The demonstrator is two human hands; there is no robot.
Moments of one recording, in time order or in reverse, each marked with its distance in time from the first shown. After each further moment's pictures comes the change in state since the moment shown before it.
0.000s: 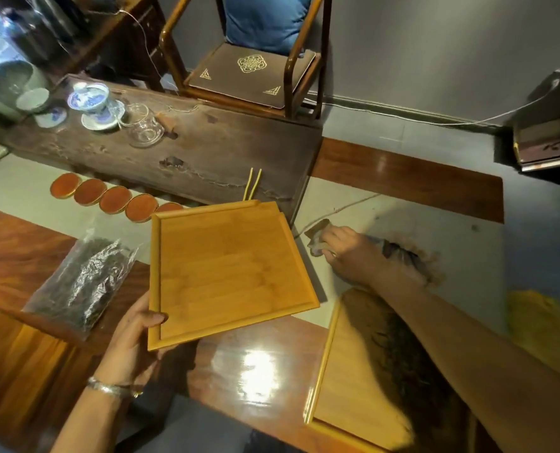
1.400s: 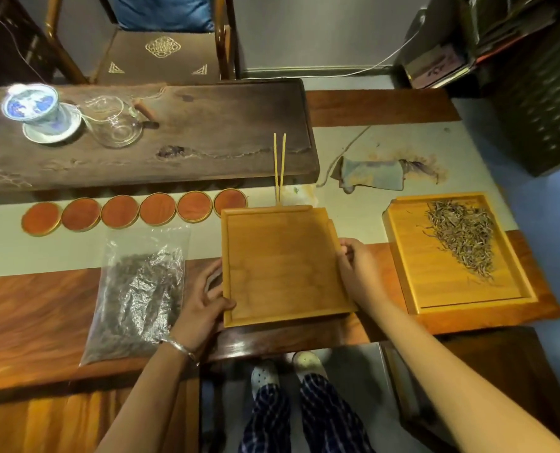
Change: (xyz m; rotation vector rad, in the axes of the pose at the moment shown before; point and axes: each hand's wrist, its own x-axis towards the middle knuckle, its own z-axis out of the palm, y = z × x) left_hand 0.060 0.005 -0.110 0.248 -0.419 -0.169; right_hand -0.002 -0.258 0.055 0.598 0.407 1.173
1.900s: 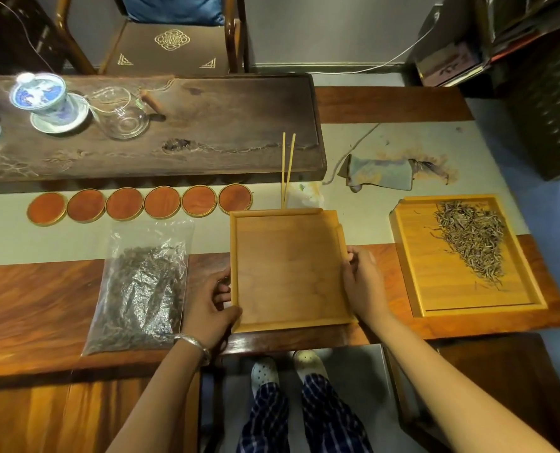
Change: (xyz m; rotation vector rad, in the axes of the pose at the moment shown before) left_hand -0.005 -0.015 0.010 0.308 0.149 0.005; right_hand -0.016 0.017 0.007 -0.103 0.064 -0.116
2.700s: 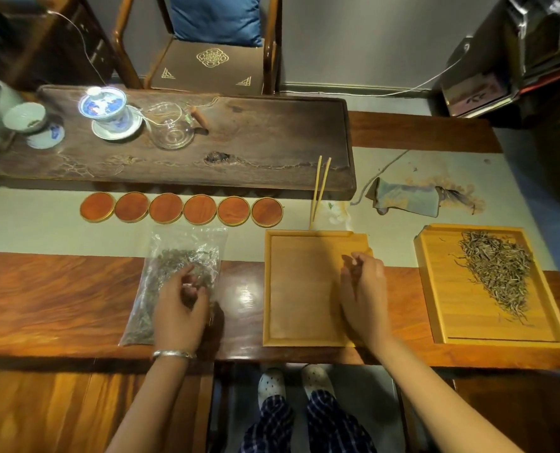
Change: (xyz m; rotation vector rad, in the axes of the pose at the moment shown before) left_hand -0.017 0.005 -0.071 0.368 0.534 0.200; right_hand -0.010 -0.069 0.006 -0.025 0.061 -0.119
